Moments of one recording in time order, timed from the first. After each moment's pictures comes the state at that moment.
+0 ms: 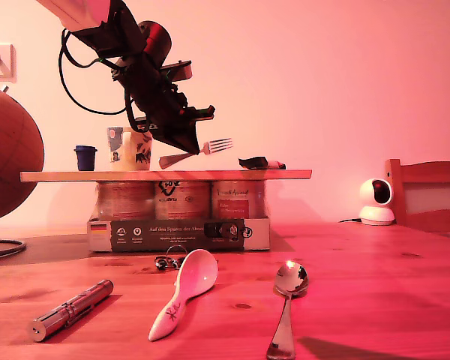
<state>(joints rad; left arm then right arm) -0.36 2.30 2.17 -0.51 0.16 0.10 0.70 0.51 0.46 -0.04 0.01 -0.10</state>
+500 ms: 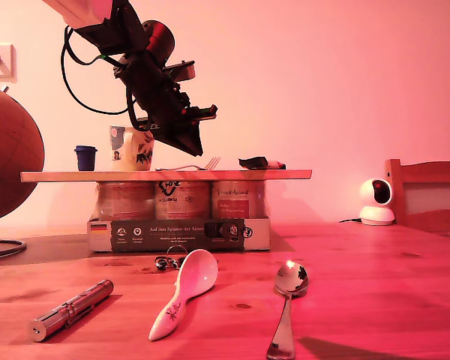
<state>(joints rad) -0.37 2.30 2.18 -0.54 0.17 0.10 0.70 0.51 0.46 -0.05 0.01 -0.10</state>
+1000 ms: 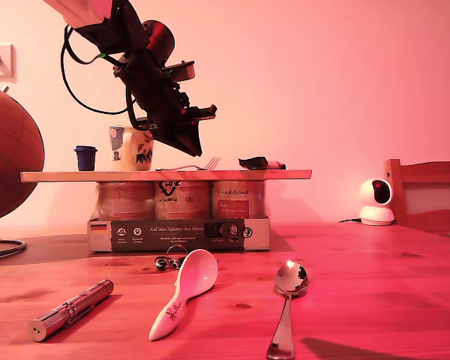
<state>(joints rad) -0.36 2.30 2.22 -0.62 0.16 0.09 0.70 0.51 0.46 -0.07 0.01 -0.10</state>
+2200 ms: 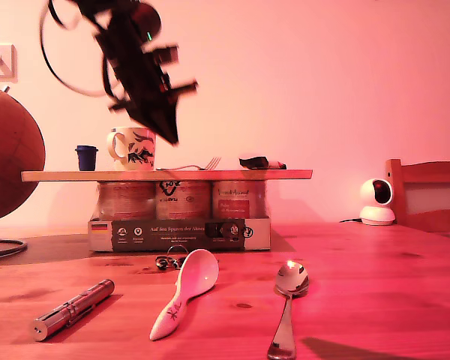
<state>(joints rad) -0.34 2.24 2.35 -0.99 0.16 0.08 0.70 0.51 0.46 -0.07 0.01 -0.10</state>
